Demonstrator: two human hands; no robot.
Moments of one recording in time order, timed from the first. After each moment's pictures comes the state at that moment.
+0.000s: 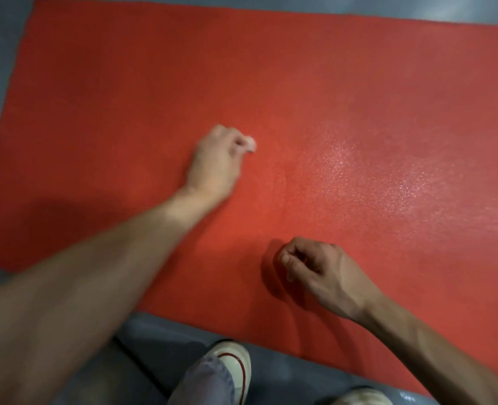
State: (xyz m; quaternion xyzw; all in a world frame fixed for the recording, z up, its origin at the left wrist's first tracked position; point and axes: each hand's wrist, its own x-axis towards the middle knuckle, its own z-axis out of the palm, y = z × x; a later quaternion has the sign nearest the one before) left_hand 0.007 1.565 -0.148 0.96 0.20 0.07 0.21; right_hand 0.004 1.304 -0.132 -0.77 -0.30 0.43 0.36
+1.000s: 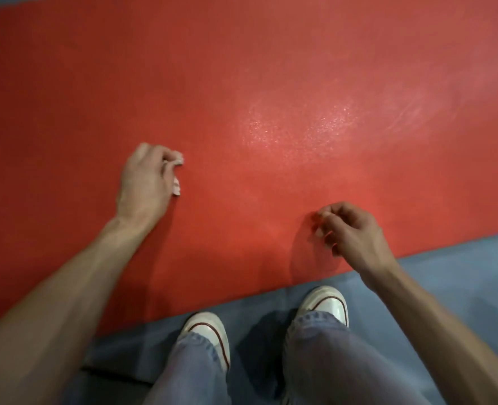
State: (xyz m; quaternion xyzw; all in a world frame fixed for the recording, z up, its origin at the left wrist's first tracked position) left_hand -0.018 1.516 -0.194 0.97 0.07 -0.06 0.21; right_hand -0.040 1.160 -0.106 -0.78 0.25 0.29 0.50
